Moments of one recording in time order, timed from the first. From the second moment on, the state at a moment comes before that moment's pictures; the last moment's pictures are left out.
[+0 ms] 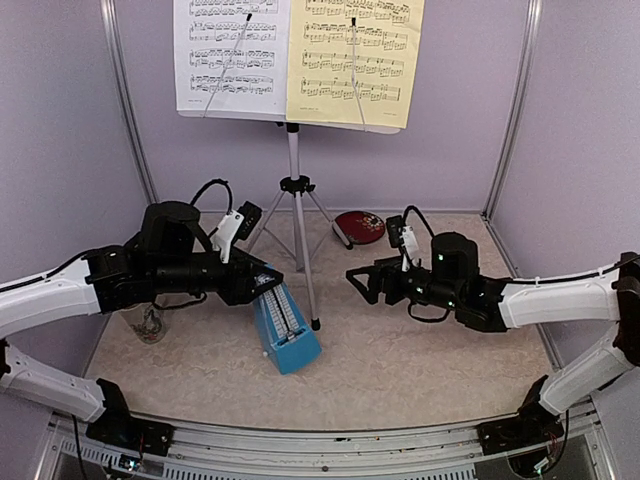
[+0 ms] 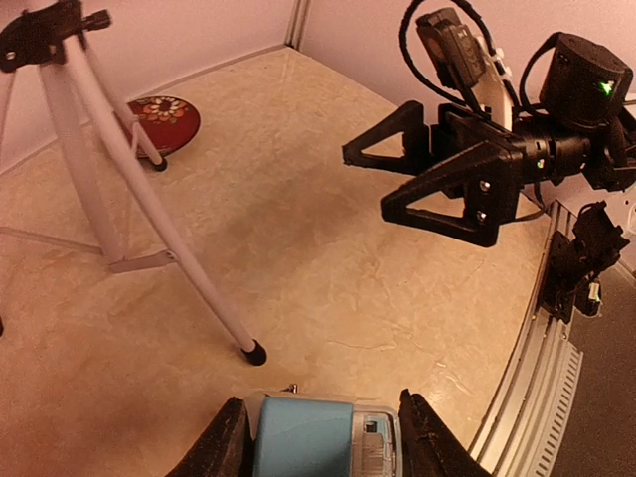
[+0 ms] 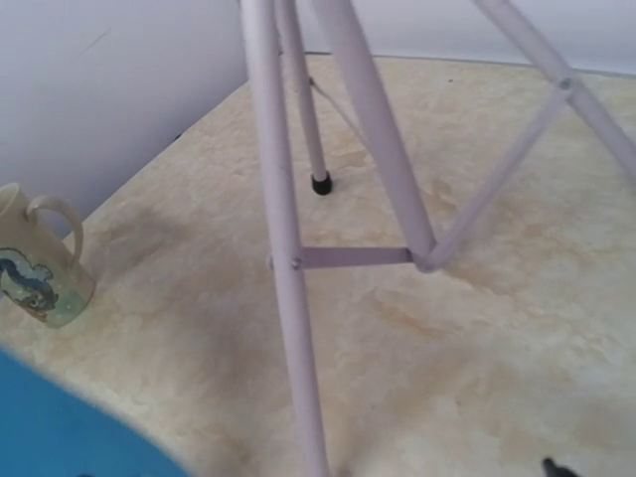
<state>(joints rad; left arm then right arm) -0.85 1.14 0.93 -0.24 0.11 -0.19 0.81 1.41 0.71 0.47 -0.10 0.36</state>
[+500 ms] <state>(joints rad) -1.12 1.58 1.11 -0.01 -0.08 -0.23 0.78 1.18 0.53 0.42 -0.03 0.40</state>
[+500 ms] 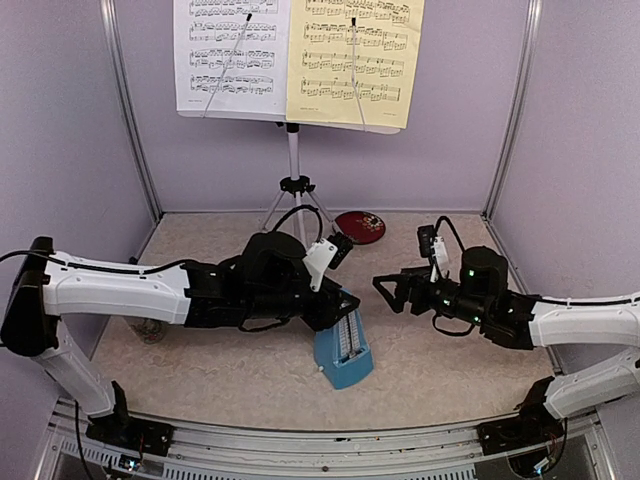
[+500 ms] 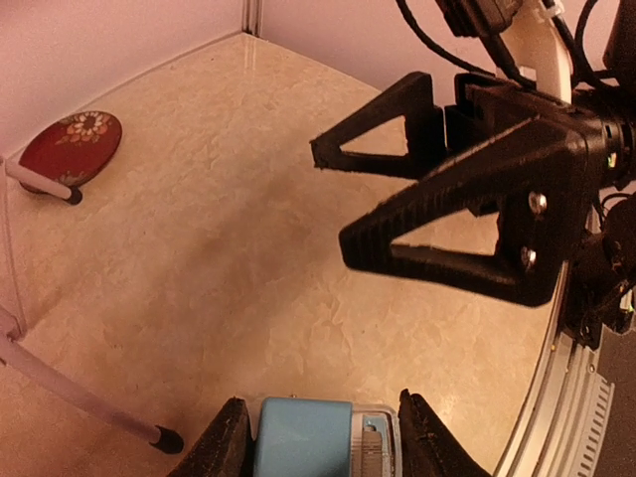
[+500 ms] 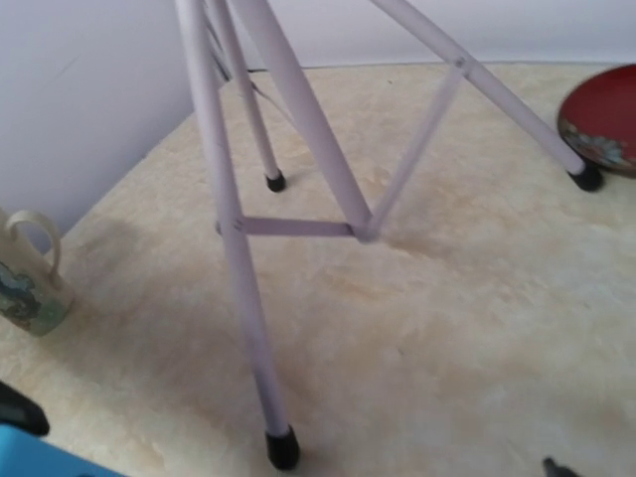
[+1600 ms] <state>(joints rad) -0.99 1.24 0.71 0.22 -0.16 -0.30 0.94 1.11 0.61 0.23 0.04 0.44</state>
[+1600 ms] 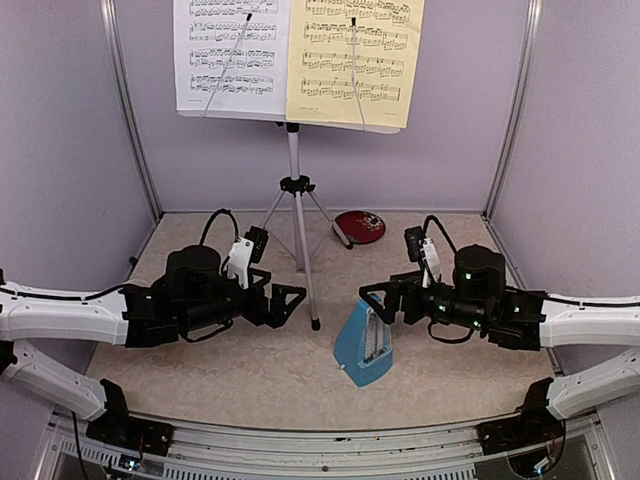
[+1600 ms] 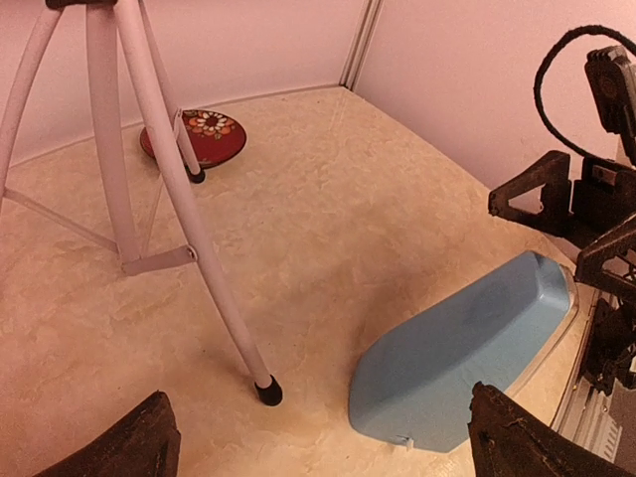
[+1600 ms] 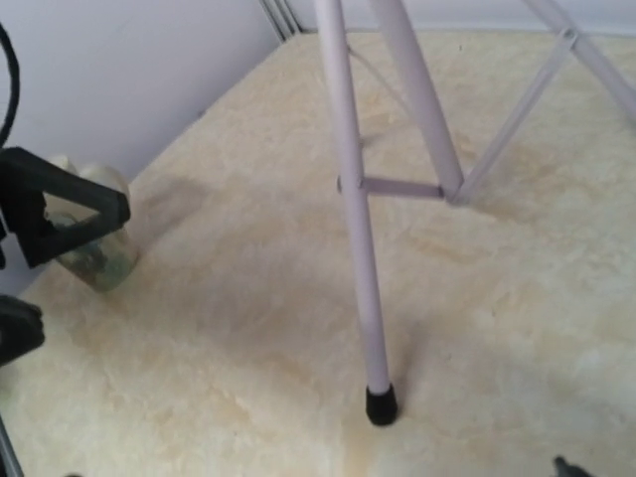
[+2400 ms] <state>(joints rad) -1.09 1.45 0.47 0.64 -0.08 -0.08 1.07 1.25 0.69 0.11 0.24 0.40</state>
